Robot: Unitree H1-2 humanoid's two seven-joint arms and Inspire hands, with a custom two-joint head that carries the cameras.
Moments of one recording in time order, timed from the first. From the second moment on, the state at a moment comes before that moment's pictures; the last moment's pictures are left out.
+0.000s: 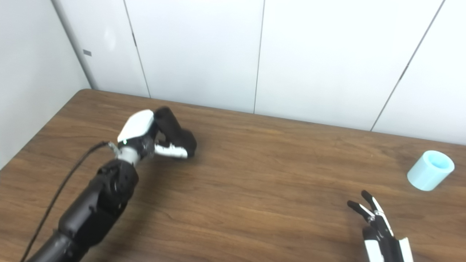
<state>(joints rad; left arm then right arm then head) -0.33 0.44 -0.27 -0.04 0.75 0.42 -0.08 0.21 -0.10 -0.06 -0.18 -0.12 -0.21 0.05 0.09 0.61</state>
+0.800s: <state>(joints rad) -0.10 0.27 -0.41 -0.30 0.97 0.26 -0.12 0.14 -0.05 -0.07 -0.22 -0.12 -0.12 -0.01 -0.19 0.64</state>
